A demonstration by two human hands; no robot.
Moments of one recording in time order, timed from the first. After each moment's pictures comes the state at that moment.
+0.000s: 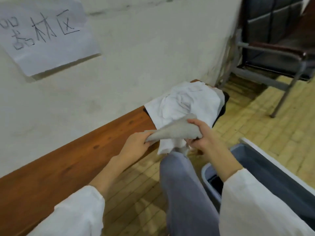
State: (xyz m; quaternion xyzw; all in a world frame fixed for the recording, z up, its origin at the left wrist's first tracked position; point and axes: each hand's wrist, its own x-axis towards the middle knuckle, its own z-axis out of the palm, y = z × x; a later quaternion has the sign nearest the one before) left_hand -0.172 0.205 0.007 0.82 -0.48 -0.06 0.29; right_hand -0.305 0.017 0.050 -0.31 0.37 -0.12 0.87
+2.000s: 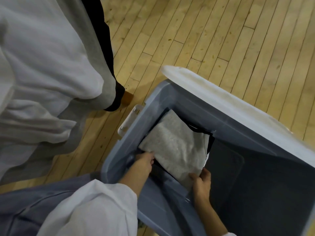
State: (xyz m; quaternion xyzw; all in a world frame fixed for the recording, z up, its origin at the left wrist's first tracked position) left_hand -0.373 -0.148 -0.394 0.76 0.23 -0.55 0.24; right_hand -0.564 -0.131 -0.391 -0.24 0.76 -0.20 0.57
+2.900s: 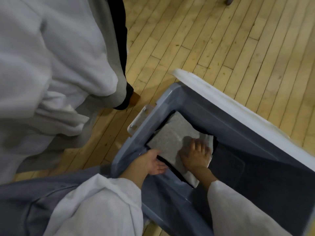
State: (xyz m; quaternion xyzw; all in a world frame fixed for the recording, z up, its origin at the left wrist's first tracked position) left_hand -0.365 -0.146 -0.357 0.62 0.24 -0.71 0.24; right_hand -0.525 -0.202 -0.423 -0.73 0.59 0.26 0.22
